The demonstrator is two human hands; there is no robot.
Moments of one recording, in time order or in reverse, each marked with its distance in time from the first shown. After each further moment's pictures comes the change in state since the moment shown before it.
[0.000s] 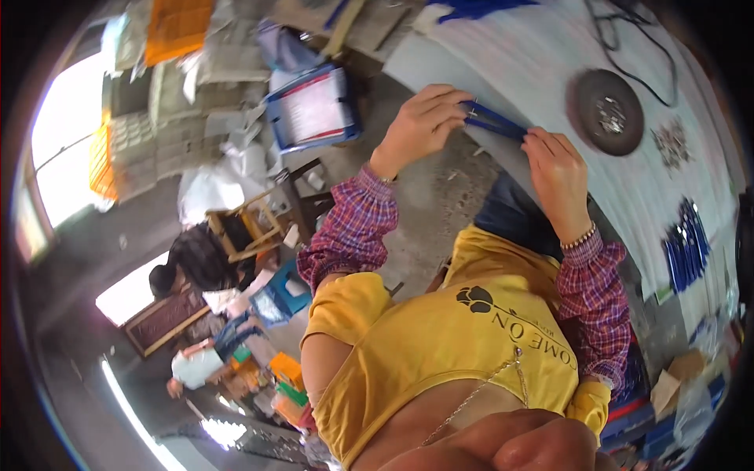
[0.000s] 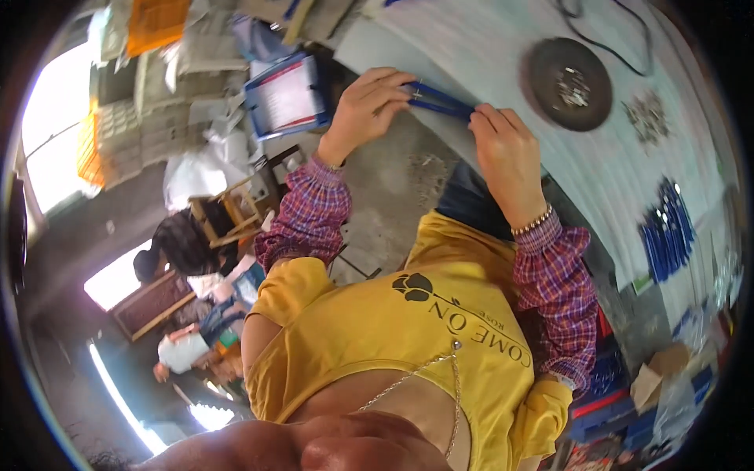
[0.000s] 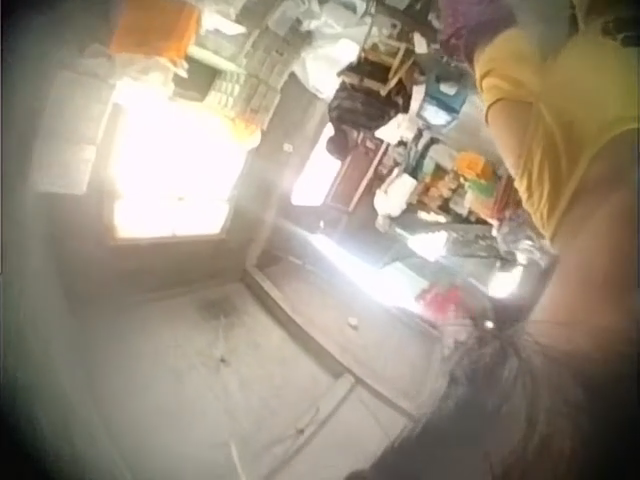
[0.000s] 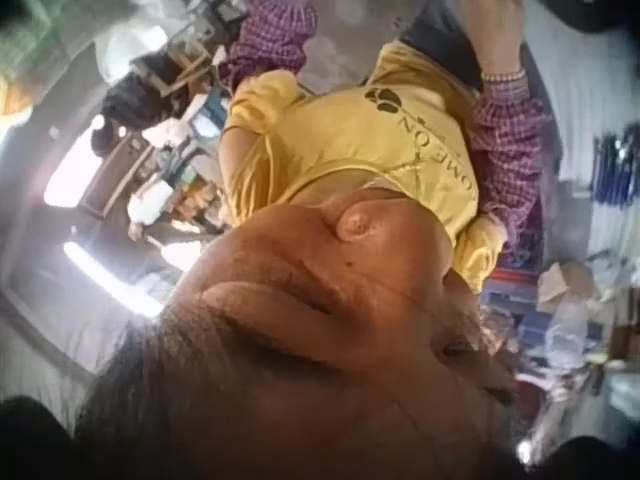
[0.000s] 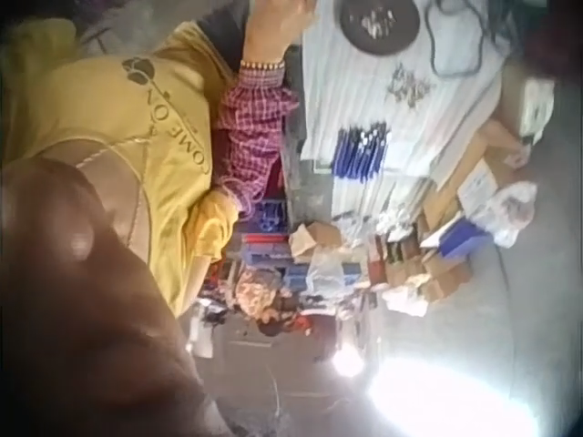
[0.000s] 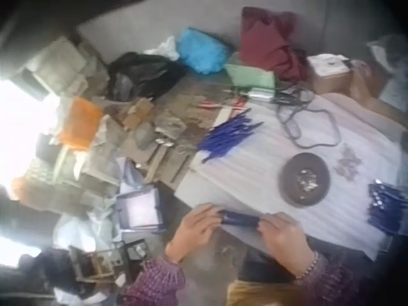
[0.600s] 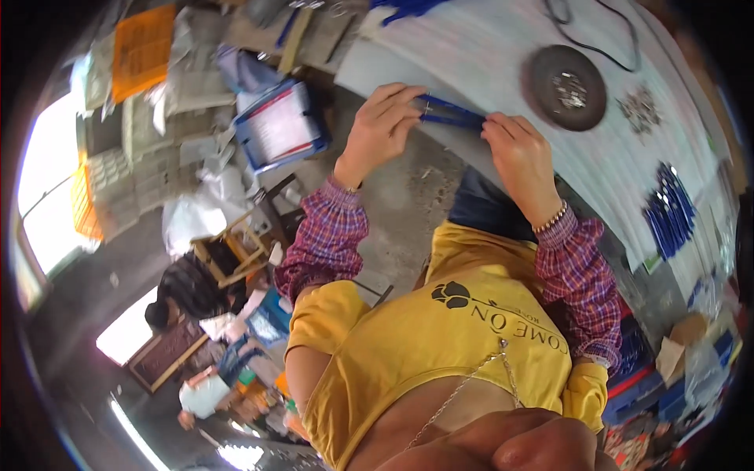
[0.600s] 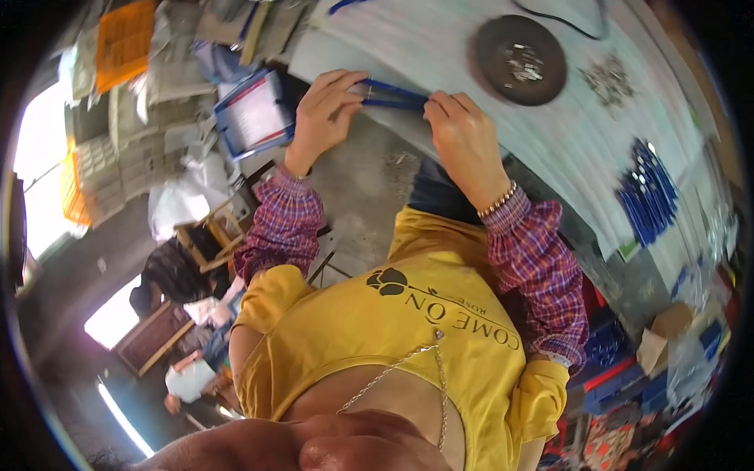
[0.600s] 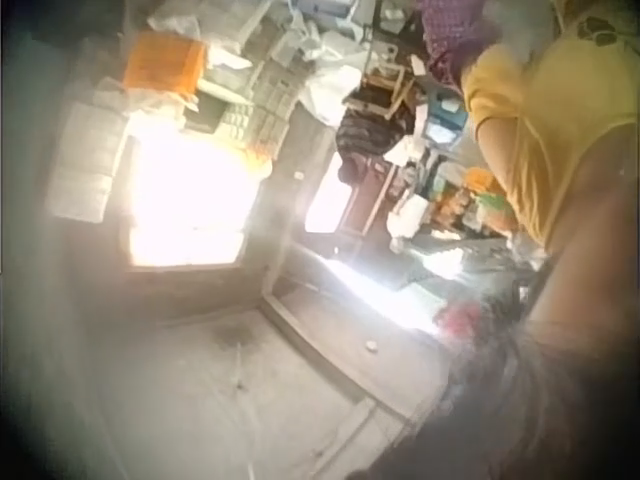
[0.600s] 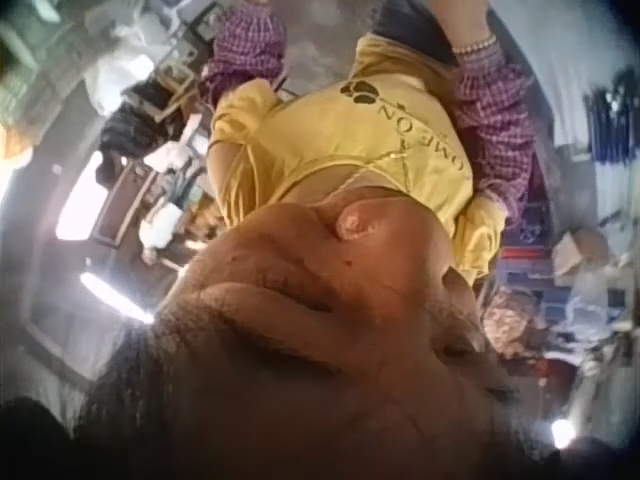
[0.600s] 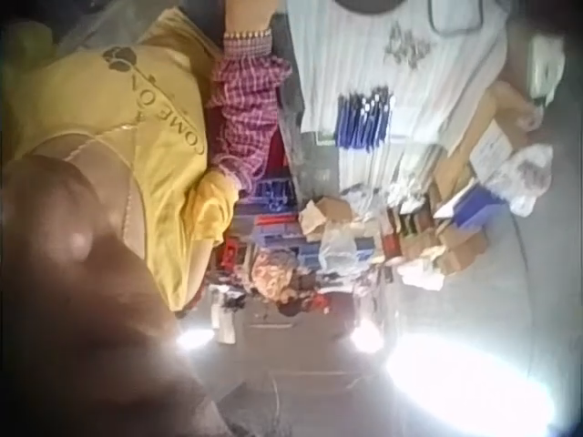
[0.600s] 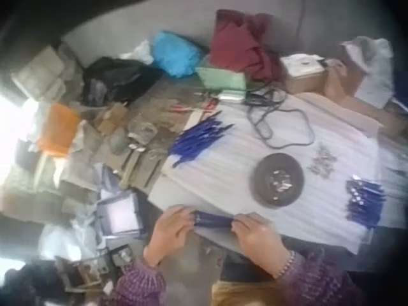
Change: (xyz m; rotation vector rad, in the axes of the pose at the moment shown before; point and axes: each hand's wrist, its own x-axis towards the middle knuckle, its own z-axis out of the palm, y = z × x) left_hand 0.008 0.001 0.001 0.032 -0.022 -0.032; right_hand -0.001 0.008 0.003 -0.031 0.001 0.031
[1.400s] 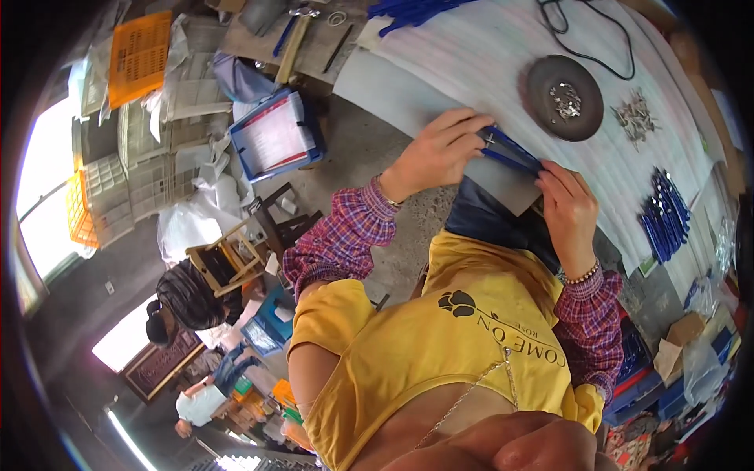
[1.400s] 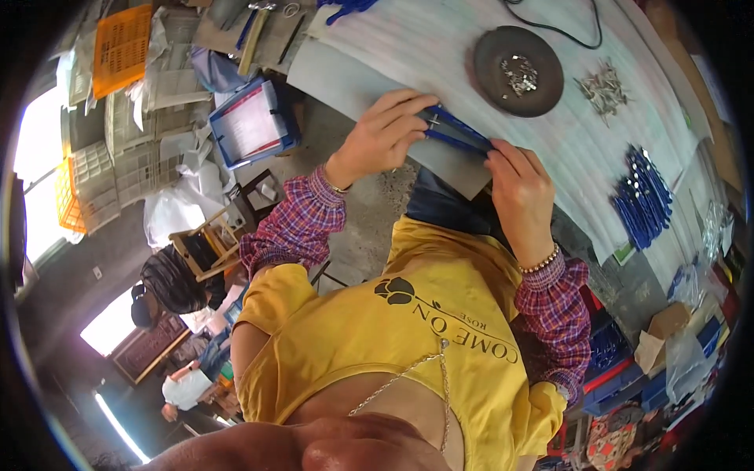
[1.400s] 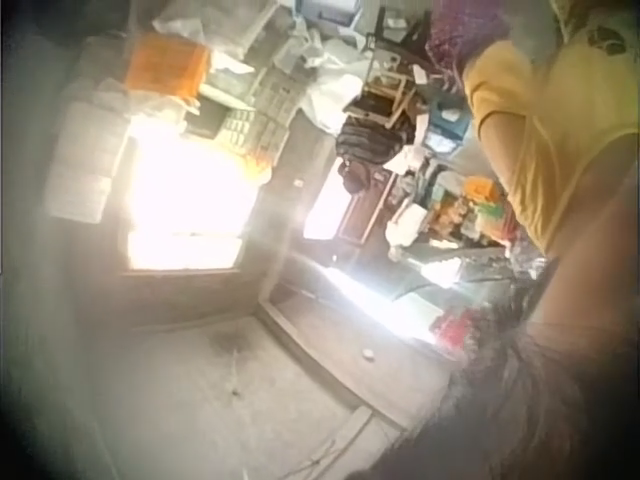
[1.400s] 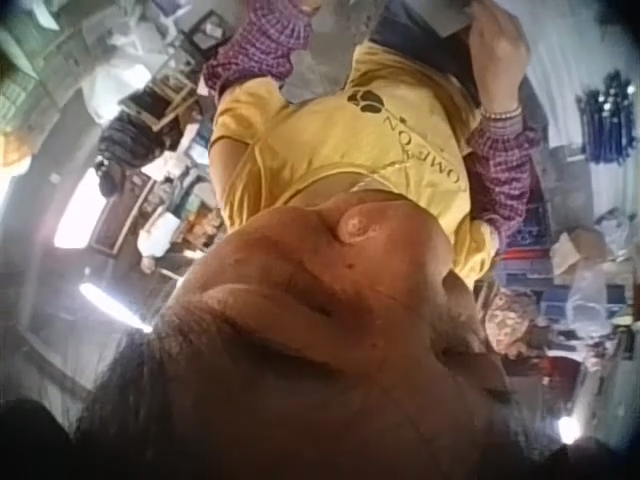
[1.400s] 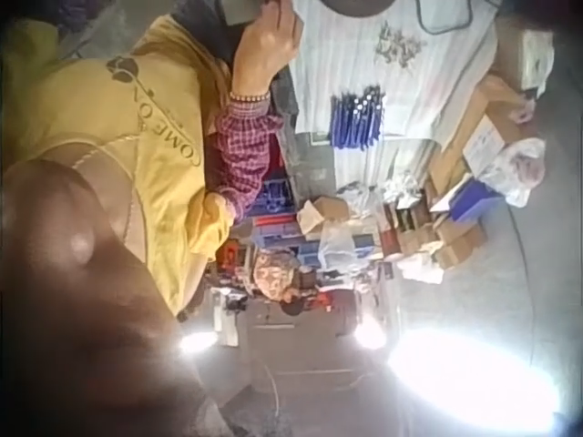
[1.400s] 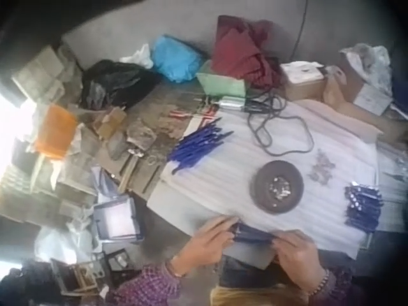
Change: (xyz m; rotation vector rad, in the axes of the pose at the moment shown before) left_hand 0.010 0.040 0.042 -0.160 -0.072 0.098; right_hand -0.046 0.005 -0.040 -0.053 0.042 0.123
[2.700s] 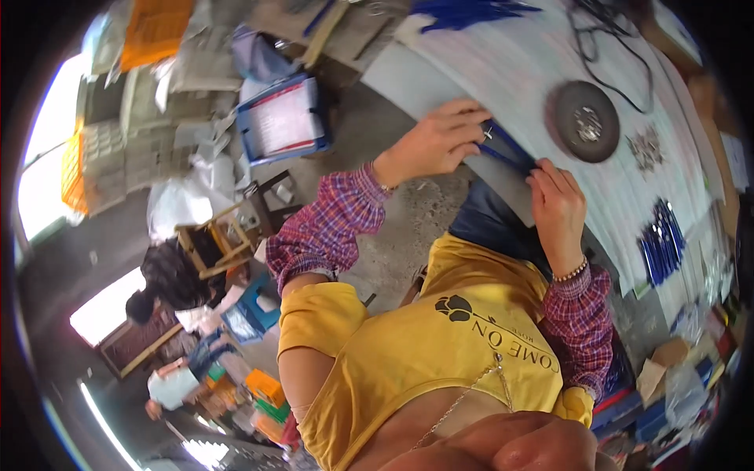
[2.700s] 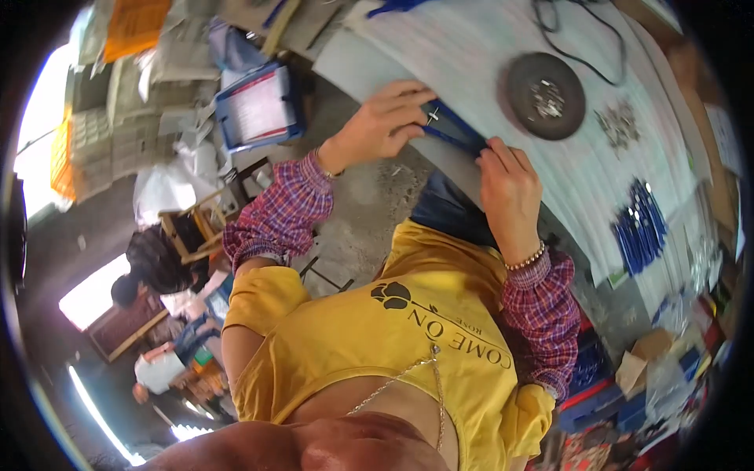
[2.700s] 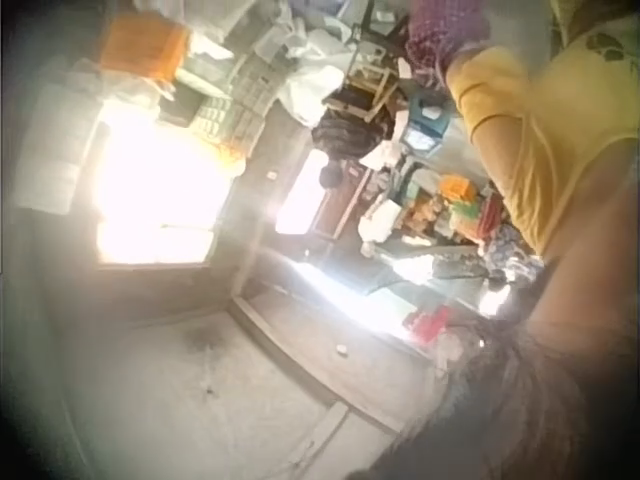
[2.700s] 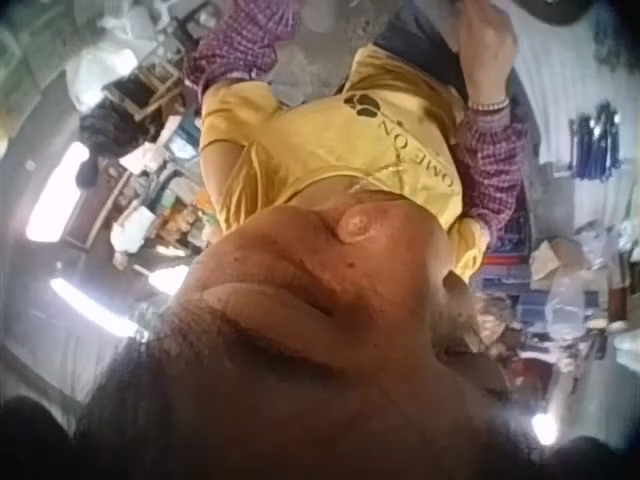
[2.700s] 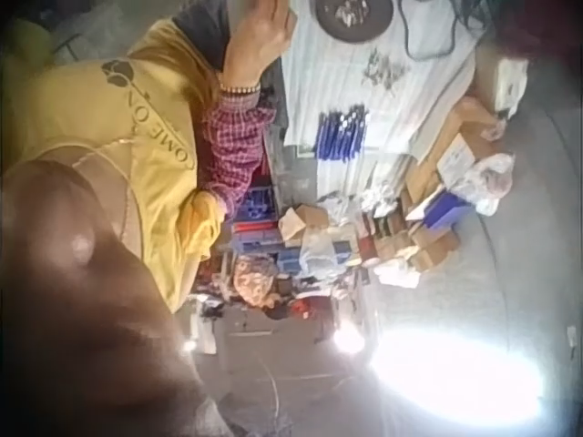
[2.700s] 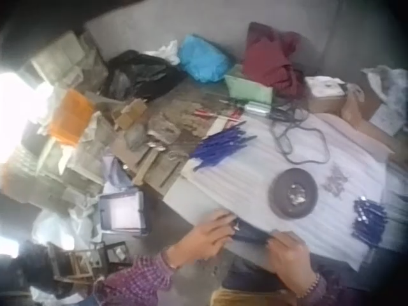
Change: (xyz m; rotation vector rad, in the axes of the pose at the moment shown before) left_hand -0.010 -0.030 -0.024 -0.051 -0.007 0.014; right_hand 0.019 -0.016 0.025 -0.054 -0.020 -0.063
